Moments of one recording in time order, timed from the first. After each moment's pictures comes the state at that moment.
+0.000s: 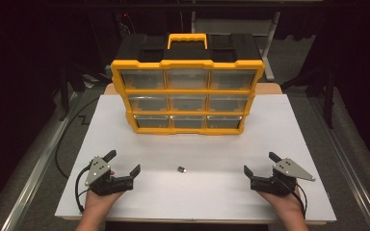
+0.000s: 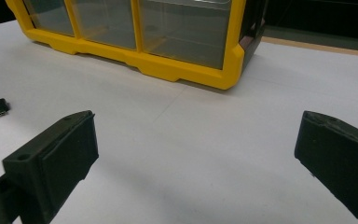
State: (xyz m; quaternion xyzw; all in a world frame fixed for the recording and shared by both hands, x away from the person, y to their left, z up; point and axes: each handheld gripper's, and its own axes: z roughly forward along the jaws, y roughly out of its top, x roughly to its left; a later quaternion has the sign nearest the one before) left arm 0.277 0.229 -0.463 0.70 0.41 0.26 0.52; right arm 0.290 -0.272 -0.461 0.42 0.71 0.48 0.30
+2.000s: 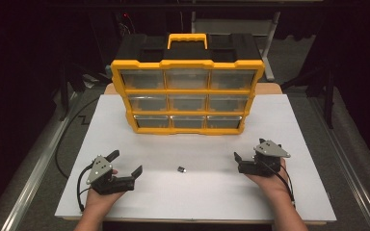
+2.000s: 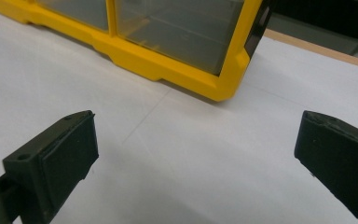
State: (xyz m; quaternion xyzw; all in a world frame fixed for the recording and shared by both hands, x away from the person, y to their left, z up) left arm 0.281 0.226 -0.467 0.72 0.39 0.24 0.53; right arm 0.342 -0.243 -0.457 0.41 0.75 0.40 0.33
